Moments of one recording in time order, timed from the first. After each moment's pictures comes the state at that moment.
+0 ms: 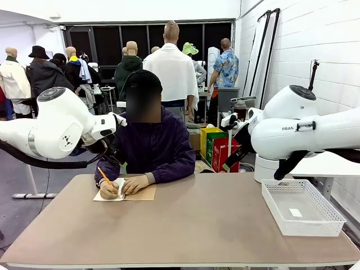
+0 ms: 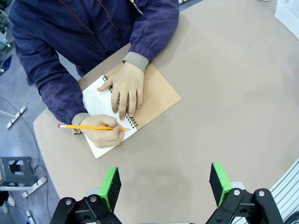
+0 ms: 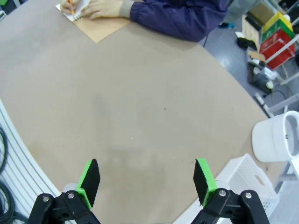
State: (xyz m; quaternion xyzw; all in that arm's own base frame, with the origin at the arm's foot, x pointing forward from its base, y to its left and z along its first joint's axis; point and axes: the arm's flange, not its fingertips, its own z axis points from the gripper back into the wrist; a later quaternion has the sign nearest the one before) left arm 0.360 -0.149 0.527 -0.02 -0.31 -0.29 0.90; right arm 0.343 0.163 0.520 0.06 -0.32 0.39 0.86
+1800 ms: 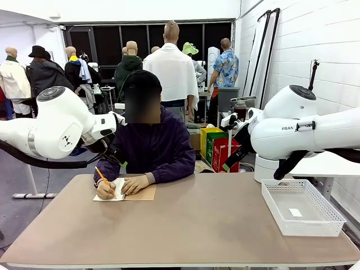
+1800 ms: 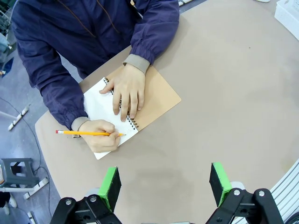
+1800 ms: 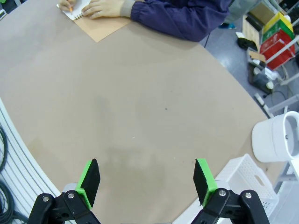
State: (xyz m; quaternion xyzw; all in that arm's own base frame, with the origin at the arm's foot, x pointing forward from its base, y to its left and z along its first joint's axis) left arm 0.359 -0.150 0.528 -0.02 -0.32 -0.29 0.90; right arm 0.343 0.163 0.520 0.06 -0.32 0.39 0.86
